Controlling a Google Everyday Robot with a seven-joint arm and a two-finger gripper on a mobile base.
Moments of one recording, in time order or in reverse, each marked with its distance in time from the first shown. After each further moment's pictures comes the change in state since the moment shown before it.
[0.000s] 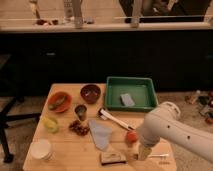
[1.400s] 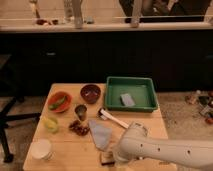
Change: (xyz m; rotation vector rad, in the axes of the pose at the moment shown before) arm -0.102 0.043 0.106 -0.083 -0.134 -0.154
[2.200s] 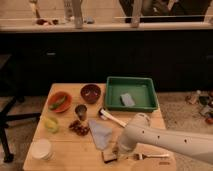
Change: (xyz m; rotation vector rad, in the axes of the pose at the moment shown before) arm 0.042 -0.036 0.003 -0.021 0.004 -0.013
